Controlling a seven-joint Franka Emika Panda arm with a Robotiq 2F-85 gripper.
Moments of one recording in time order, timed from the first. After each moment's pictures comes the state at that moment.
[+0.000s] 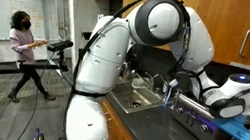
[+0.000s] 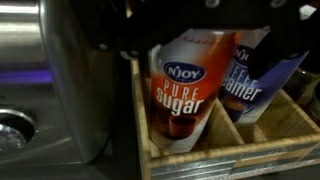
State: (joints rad) arm -0.13 0.27 -0.21 -2.18 0.23 2.93 -0.39
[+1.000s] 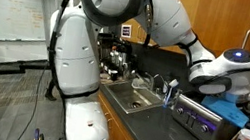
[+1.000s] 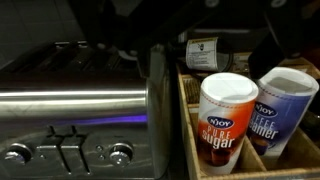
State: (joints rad) arm -0.11 -0.10 -0.19 -2.38 0.62 2.82 -0.81
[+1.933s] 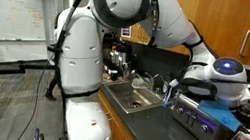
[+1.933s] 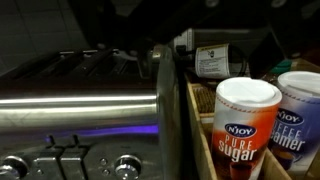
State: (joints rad) arm -0.03 -0.05 -0.18 -2.37 1.04 2.94 -1.15
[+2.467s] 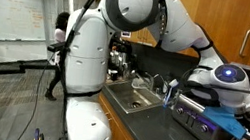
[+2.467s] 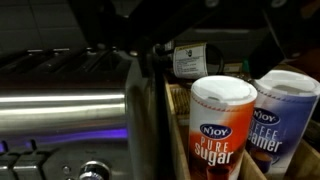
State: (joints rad) arm -0.04 0.04 -0.19 -2.31 1.21 3.00 -1.30
